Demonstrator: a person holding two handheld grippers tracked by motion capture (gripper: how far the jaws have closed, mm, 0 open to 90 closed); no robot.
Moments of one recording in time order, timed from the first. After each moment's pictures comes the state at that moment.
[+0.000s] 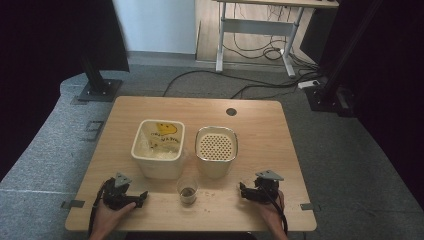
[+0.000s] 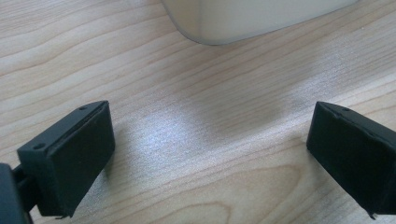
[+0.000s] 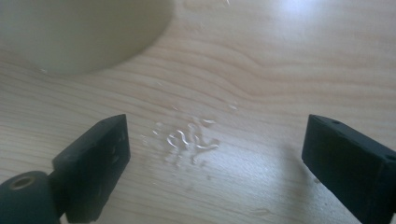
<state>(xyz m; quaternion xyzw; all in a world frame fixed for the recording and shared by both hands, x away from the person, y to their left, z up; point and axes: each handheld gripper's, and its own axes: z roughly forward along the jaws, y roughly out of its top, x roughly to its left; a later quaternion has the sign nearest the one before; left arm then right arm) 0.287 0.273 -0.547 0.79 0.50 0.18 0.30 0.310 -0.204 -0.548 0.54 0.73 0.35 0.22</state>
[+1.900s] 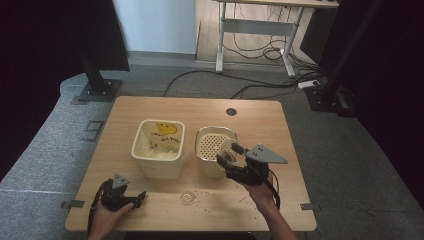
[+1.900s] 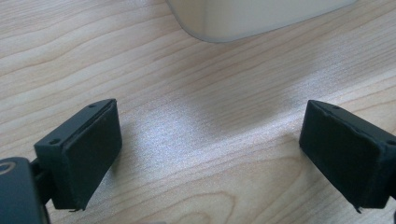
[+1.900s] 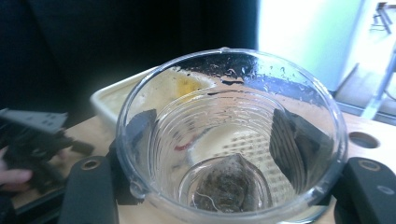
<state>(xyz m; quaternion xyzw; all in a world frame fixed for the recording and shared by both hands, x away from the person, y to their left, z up) 0.283 0.278 -0.547 0.79 0.49 0.19 0.31 0.299 -0.147 -0.394 0.34 0.71 0.58 0.22</state>
